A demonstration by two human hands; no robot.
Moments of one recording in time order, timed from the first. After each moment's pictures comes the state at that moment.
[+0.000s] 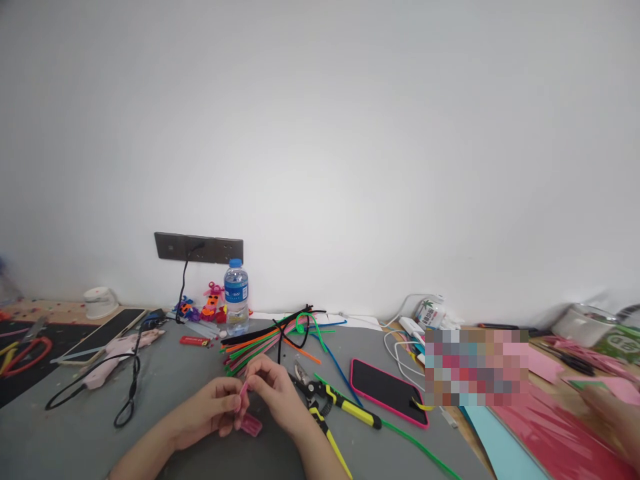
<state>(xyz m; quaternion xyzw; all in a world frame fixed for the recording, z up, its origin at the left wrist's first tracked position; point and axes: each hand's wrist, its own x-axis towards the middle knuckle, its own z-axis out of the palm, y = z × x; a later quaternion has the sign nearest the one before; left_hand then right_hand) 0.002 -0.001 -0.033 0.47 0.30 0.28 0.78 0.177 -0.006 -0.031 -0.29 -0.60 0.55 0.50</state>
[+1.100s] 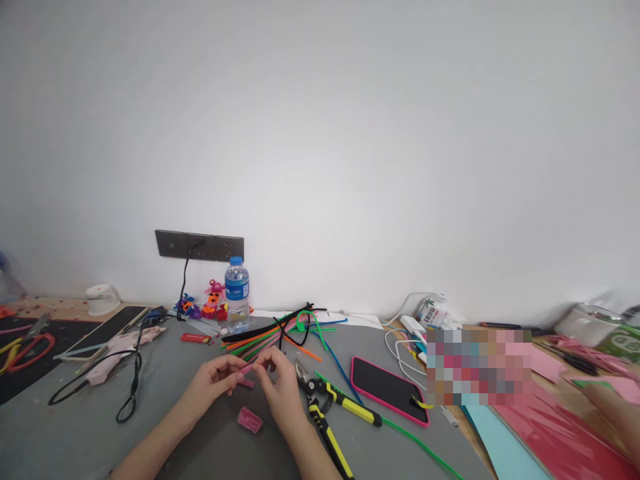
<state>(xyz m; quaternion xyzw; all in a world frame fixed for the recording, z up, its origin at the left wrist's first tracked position) 0.002 0.018 -0.041 0.57 0.39 0.43 0.58 0.176 0.001 -0.048 -0.43 -0.67 0.28 0.55</state>
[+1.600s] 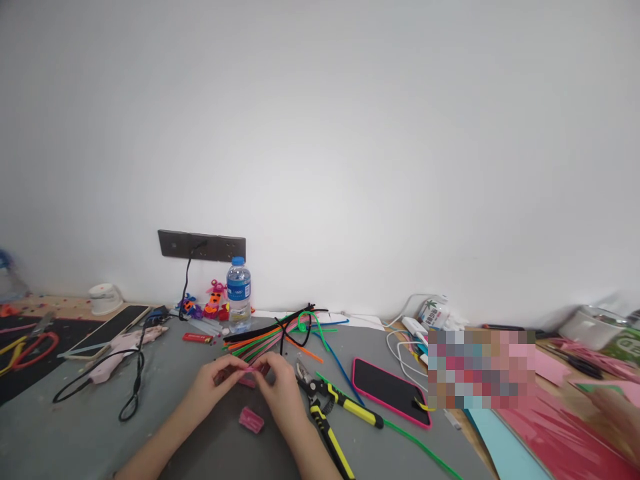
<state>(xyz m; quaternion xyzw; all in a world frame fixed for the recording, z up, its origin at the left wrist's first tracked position) -0.004 0.020 -0.045 0.69 0.44 0.41 0.40 0.176 0.002 -0.054 -0.46 -0.70 0.26 0.48</state>
